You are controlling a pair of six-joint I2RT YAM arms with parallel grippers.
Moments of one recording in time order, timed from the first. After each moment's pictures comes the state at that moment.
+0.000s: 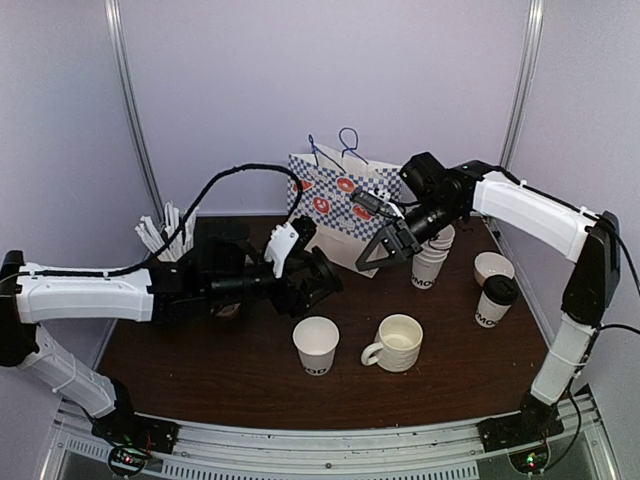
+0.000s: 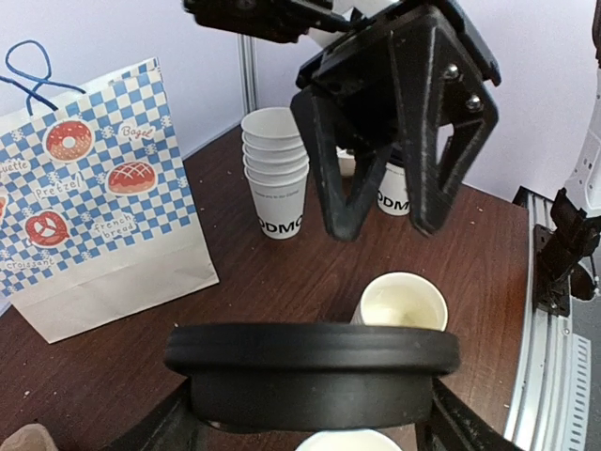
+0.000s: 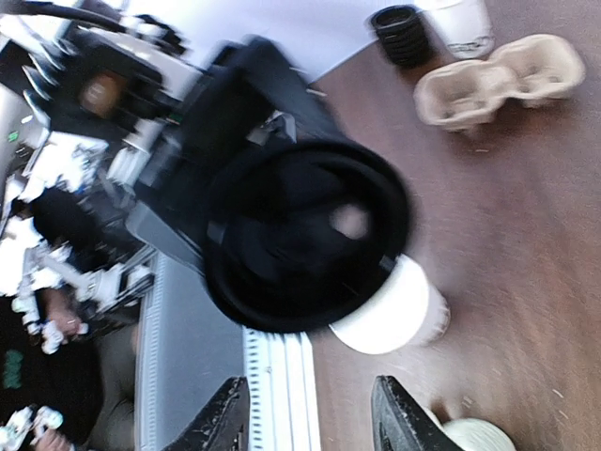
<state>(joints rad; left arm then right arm) -1.02 1.39 0.92 0.19 0.04 -0.01 0.59 1.78 1.69 -1.03 -1.06 -0.29</state>
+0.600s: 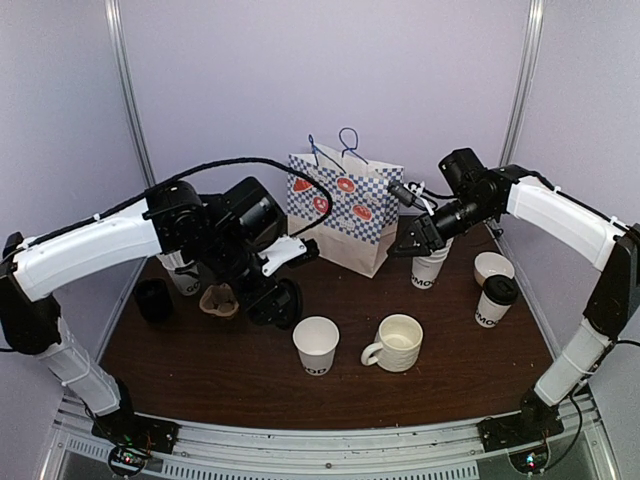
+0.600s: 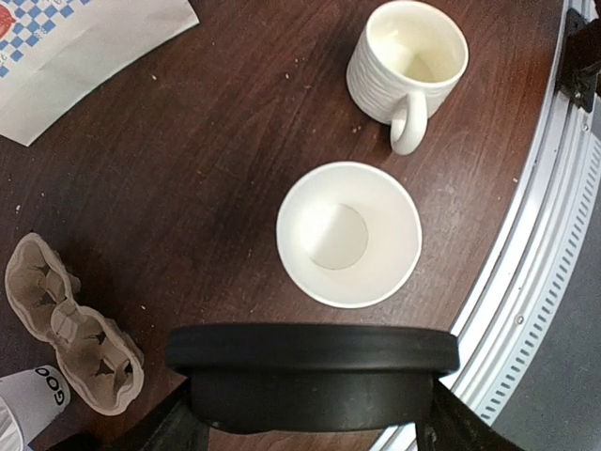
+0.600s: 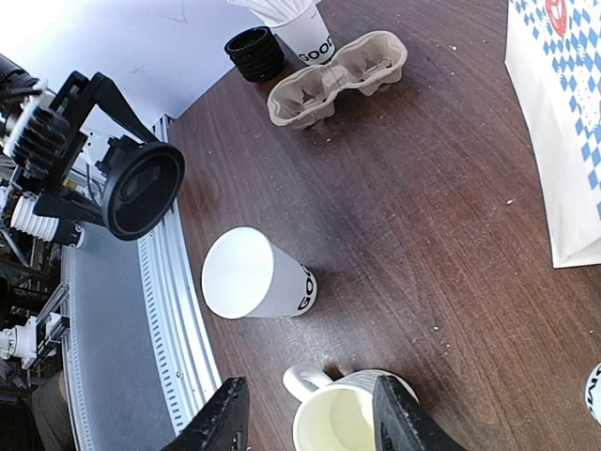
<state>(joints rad) -1.02 1.53 1.53 -1.05 0.04 0.02 0.43 1.61 1.52 -0.92 -0.81 -0.24</state>
